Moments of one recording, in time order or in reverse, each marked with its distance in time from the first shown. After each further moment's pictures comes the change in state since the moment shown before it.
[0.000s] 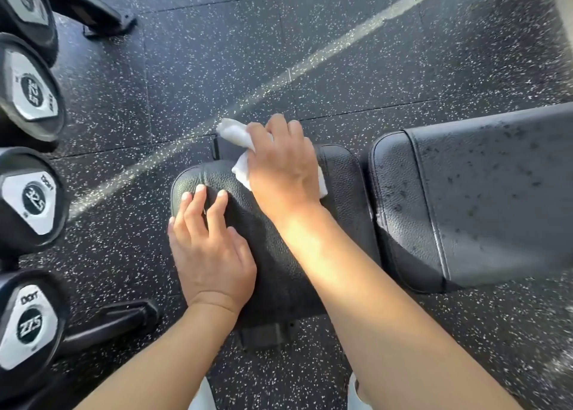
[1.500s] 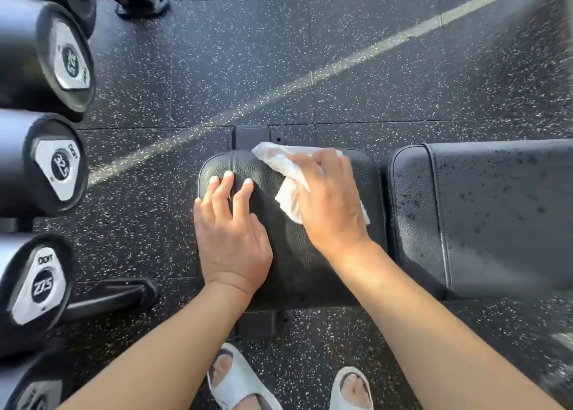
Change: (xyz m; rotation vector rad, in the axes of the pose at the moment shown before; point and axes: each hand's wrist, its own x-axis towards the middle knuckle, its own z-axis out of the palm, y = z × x) left_hand 0.001 -0.004 -0.003 -0.041 -0.010 0.005; right_hand -0.055 0.030 -0.020 0.091 -0.063 -0.109
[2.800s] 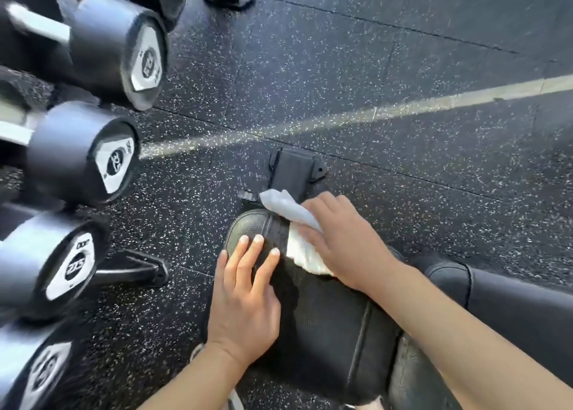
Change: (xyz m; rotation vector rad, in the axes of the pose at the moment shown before) left_hand 0.002 0.005 -0.004 0.038 -0.131 -0.072; right_hand 0.119 0.012 -0.013 0.093 -0.648 -0.417
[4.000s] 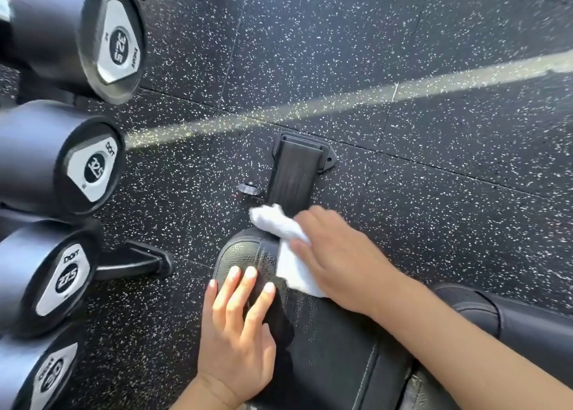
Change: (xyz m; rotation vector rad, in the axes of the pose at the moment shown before) left_hand -0.005 -0.012 0.013 -0.010 -0.023 0.069; right_hand 0.037 0.019 0.004 0.188 -0.223 0.028
